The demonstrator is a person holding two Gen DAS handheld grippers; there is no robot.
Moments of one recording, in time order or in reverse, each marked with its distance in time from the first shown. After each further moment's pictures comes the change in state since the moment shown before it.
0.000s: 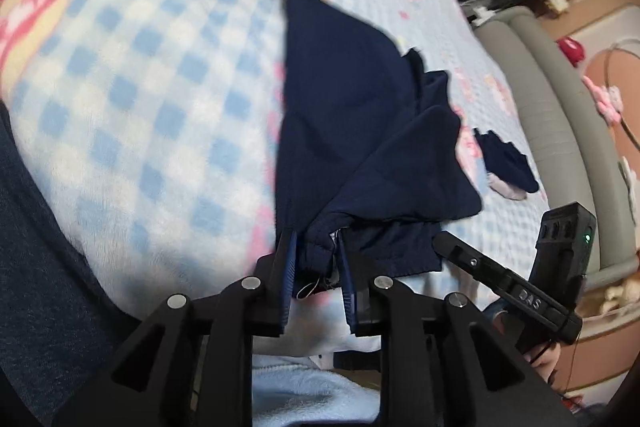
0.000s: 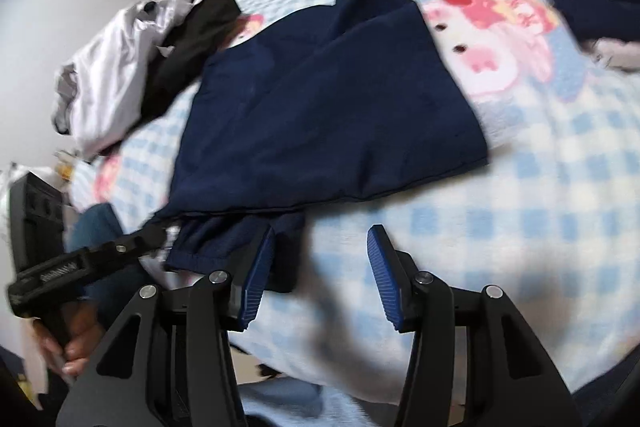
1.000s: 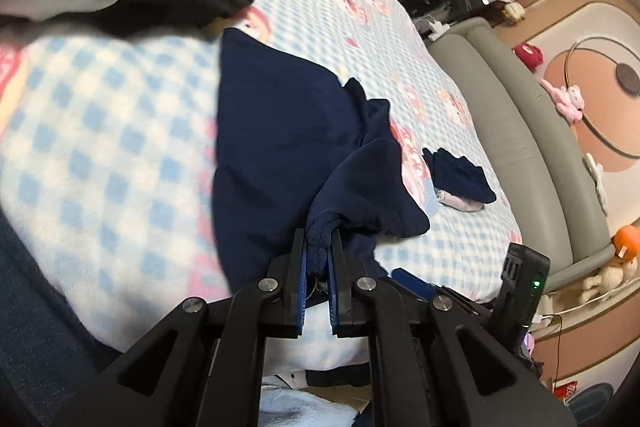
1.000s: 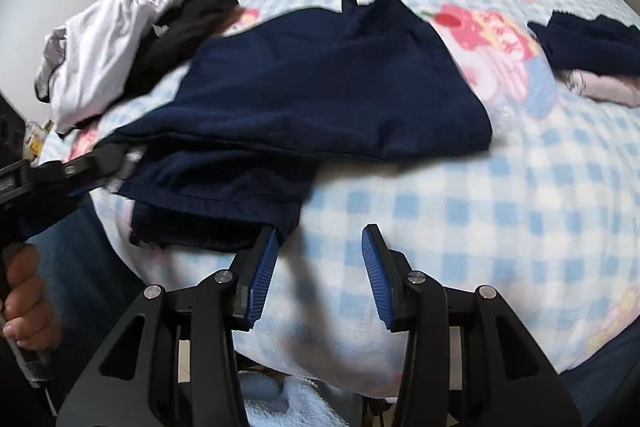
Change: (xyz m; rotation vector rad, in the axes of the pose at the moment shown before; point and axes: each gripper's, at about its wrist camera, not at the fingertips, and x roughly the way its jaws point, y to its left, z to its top) left arm -0.026 -0.025 0.010 0.067 -0.089 -0.134; right arm -0.008 0.030 -0.014 -0.111 -0.039 -0.223
